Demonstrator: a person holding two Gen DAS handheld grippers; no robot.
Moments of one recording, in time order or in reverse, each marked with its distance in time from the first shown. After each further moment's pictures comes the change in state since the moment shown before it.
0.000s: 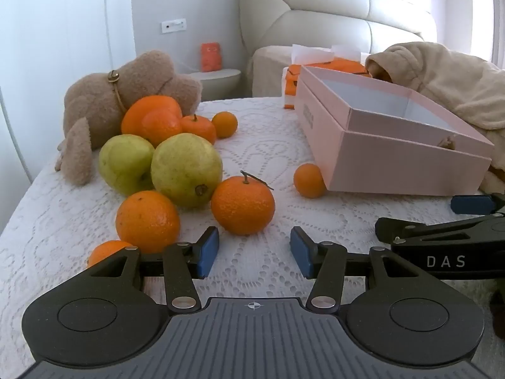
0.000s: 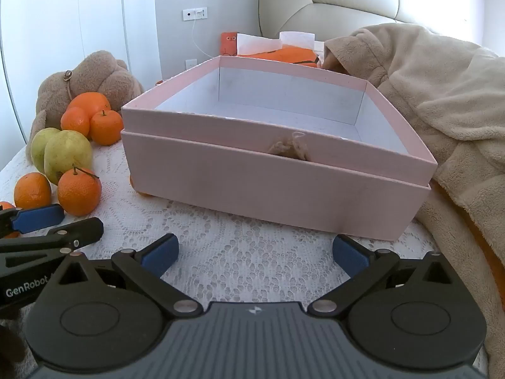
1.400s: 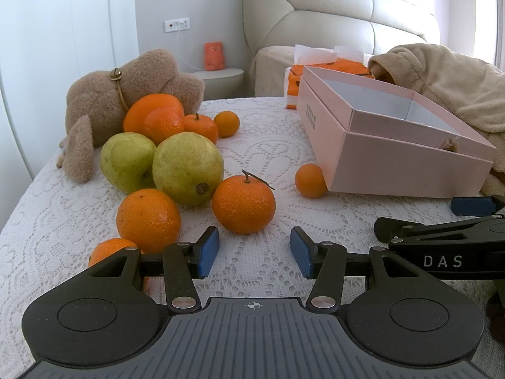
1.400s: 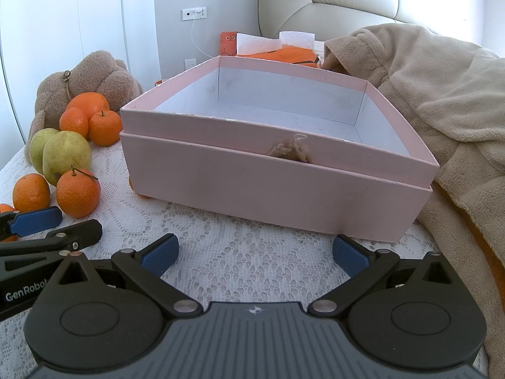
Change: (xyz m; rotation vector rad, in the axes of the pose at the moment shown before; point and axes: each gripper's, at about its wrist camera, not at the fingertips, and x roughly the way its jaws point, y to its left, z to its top) left arm 0.001 0.005 0.000 -0.006 0.002 0.005; right arm 0.001 0.000 0.001 0.000 0.002 -0.004
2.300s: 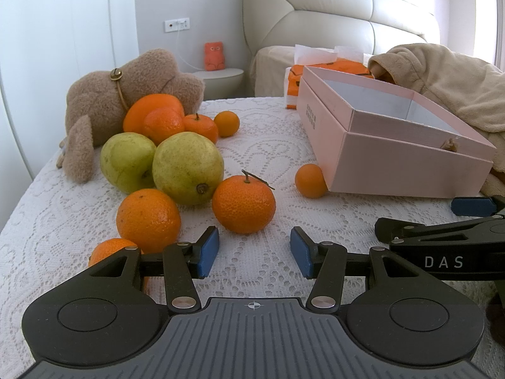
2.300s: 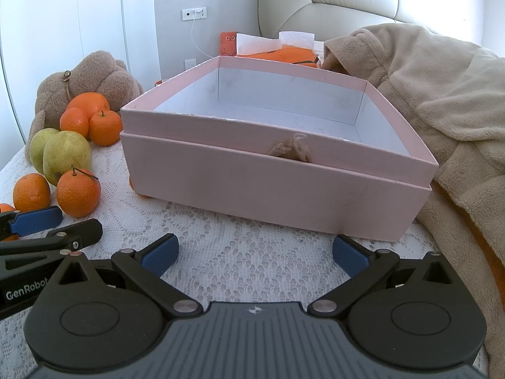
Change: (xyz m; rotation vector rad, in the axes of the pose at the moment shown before) left arm 0.000 0.000 0.000 -0.002 0.000 0.000; right arm -0.001 -0.001 0.000 0.002 0.000 0.002
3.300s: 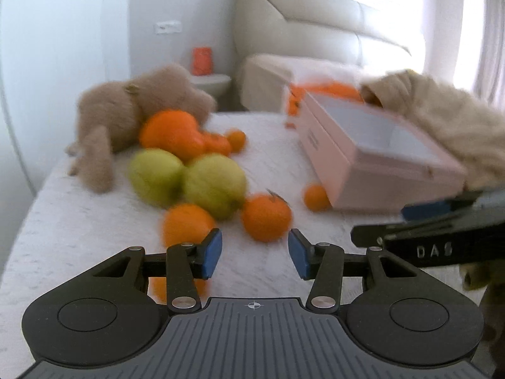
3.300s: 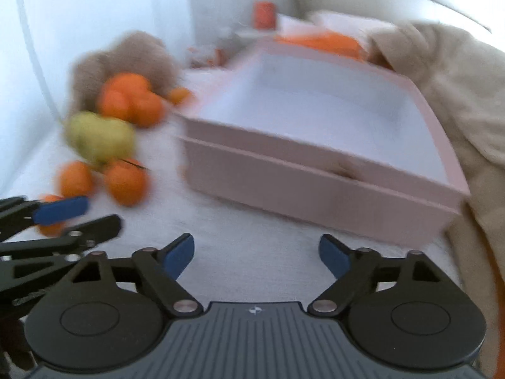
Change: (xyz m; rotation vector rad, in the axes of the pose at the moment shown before) left arm -0.042 0.045 0.014 -0.052 -0.027 -0.087; right arm -0.020 0.024 0.031 -0.072 0.107 0.169
